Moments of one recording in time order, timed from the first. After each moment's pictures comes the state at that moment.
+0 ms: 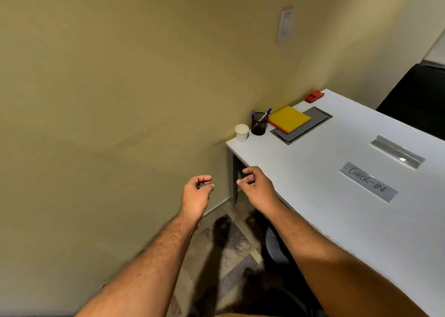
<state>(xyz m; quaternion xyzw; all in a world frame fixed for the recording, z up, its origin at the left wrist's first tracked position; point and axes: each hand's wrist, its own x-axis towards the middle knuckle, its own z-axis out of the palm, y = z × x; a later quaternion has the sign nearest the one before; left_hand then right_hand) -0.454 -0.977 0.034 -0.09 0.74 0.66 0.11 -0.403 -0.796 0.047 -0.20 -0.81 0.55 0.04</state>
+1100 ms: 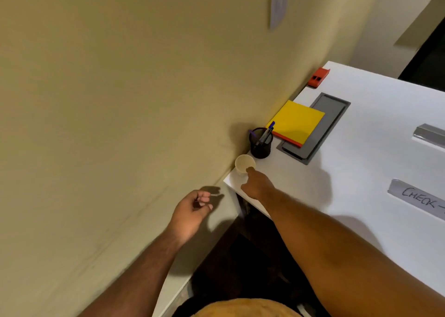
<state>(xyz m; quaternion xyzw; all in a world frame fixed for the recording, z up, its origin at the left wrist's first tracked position) -0.773 -0.909 -0.010 0.09 0.84 0.46 0.26 -0.751 -0.664 -0.089 -0.31 -0.85 0.39 -0.16</state>
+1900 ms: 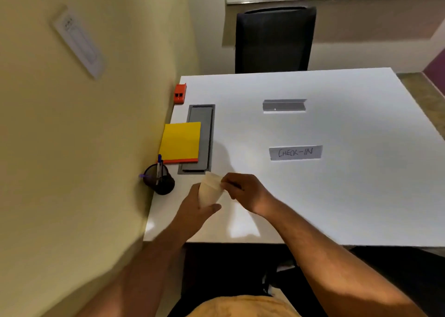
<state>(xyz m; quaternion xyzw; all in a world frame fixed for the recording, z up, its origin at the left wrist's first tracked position) -0.750 -0.681 -0.024 0.42 0.74 0.32 0.42 -0.566 -0.576 0.008 -0.38 -0.76 0.50 0.18</state>
